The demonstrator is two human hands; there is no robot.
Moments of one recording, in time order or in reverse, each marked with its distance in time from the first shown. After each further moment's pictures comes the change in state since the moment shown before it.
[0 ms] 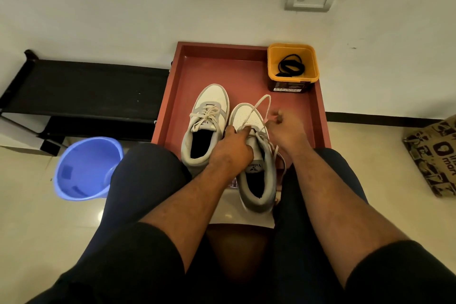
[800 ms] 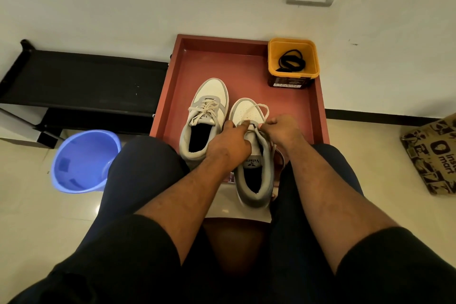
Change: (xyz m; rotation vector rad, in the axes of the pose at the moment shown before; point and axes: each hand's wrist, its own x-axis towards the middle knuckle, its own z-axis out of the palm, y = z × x) left_hand 0.000 -0.002 -0.002 0.059 0.010 0.001; right_hand 0.005 0.009 0.009 0.013 -0.102 0.163
